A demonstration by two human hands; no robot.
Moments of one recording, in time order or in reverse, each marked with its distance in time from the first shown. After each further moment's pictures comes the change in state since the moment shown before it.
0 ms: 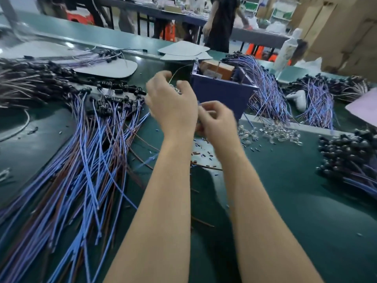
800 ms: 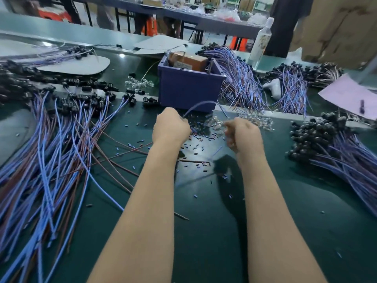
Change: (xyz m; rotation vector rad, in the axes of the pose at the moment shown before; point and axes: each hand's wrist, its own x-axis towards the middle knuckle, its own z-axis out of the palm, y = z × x) left_hand -0.035 -0.027 0.049 0.362 -0.591 -0.073; right_hand -0.013 0.044 -0.108 0.140 0.276 0.253
